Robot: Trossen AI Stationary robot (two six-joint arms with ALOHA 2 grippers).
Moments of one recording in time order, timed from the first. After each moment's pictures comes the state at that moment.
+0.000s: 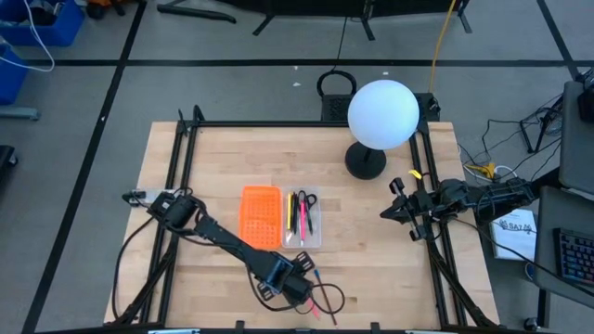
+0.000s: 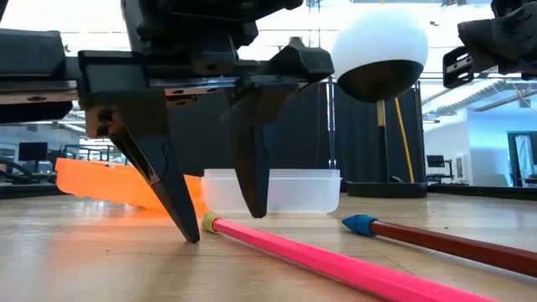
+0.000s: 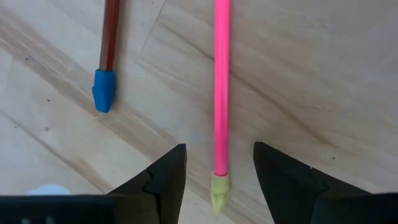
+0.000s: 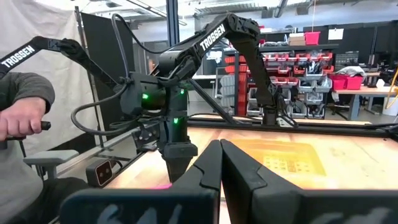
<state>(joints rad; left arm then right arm) -0.50 2.23 1.70 -0.81 -0.13 0.51 0.18 0.01 0.02 0.12 -0.11 0.06</state>
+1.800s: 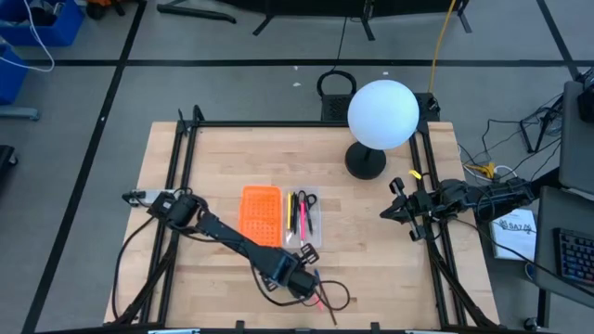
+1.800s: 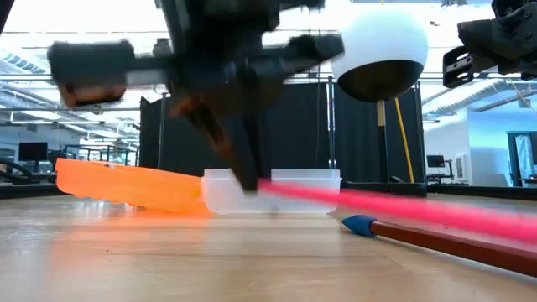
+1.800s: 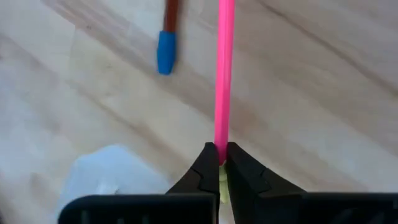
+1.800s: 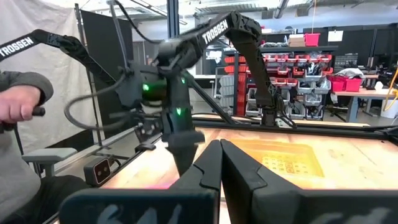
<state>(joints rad) -0.48 2.24 1.80 -0.92 -0.25 0.58 0.18 0.01 0.02 0.12 -0.11 0.04</state>
